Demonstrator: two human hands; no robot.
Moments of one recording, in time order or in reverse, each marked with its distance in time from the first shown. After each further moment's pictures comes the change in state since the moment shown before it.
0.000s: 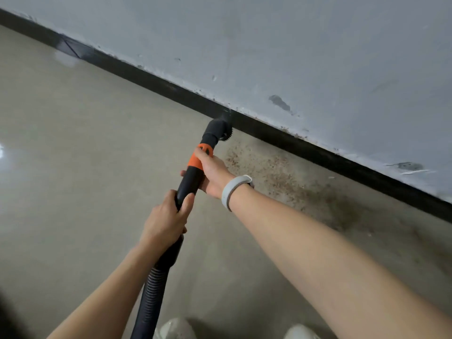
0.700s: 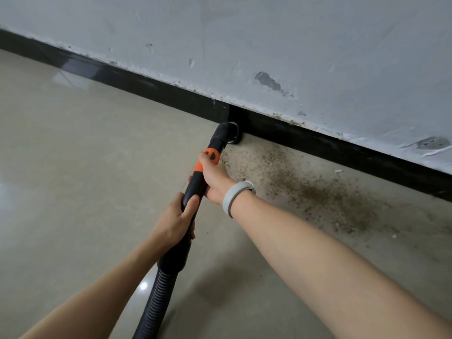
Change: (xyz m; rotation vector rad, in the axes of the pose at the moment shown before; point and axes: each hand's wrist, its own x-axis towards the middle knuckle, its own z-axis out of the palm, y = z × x) left_hand 0.046 -0.023 0.084 -0.186 -0.126 0.189; right_hand 0.068 0.034 -0.061 -0.015 0.108 -0.111
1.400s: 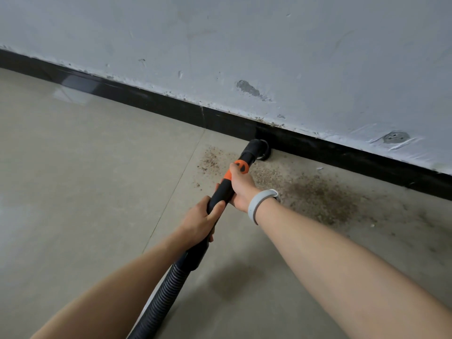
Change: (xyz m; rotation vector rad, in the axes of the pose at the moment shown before) left_hand -0.011 0.023 0.048 0.108 -0.195 0.092; right_hand -0.035 0.000 -0.078 0.084 0.113 0.016
